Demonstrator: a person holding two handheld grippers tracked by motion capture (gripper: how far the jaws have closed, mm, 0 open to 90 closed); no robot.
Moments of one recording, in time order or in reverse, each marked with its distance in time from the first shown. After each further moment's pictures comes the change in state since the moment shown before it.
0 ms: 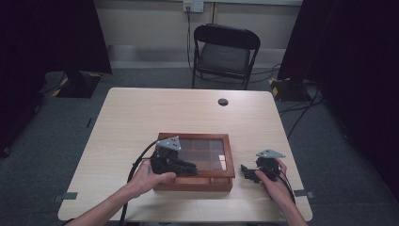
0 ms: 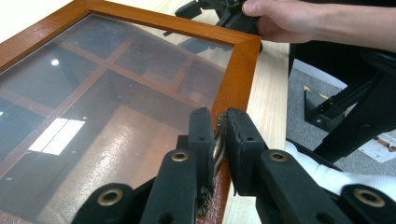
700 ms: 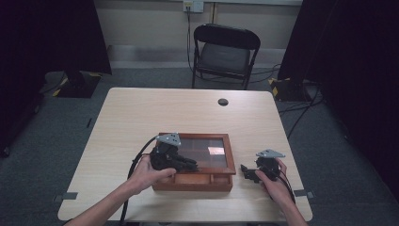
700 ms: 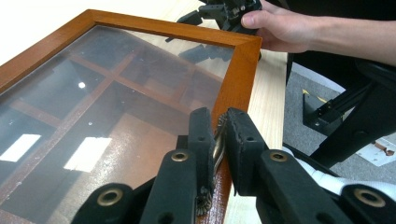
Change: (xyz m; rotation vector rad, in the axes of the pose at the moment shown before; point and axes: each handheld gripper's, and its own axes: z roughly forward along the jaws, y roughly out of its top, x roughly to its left) left arm 0.001 0.013 -0.009 -0.013 -0.001 -0.020; right arm 0.000 0.000 0.001 -0.003 0.004 -0.004
